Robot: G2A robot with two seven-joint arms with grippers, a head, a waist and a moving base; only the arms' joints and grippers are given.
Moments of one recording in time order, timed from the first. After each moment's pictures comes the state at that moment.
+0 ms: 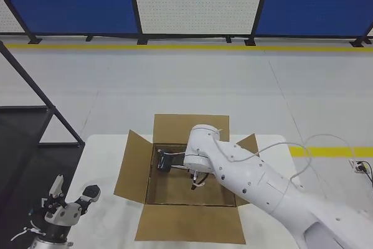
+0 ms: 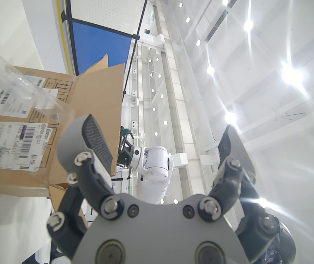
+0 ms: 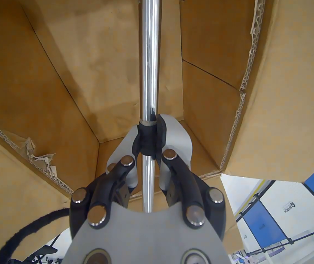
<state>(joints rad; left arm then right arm) 1.59 -1.23 -1.84 -1.89 -0.79 -0.12 -0.46 0.02 -1.50 0.27 -1.00 -0.72 -0.44 1.31</state>
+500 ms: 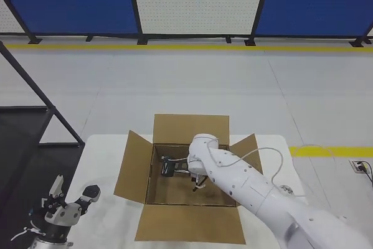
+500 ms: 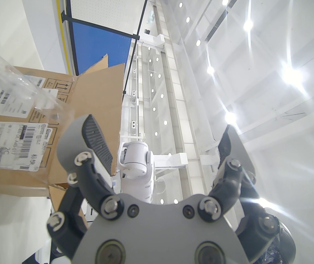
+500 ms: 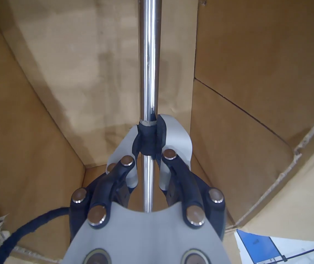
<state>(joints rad) 1.59 -1.23 -1.84 -1.89 -0.79 -0.12 -0.46 -0.01 -1.62 0.20 -0.68 -0.85 -0.58 1.04</state>
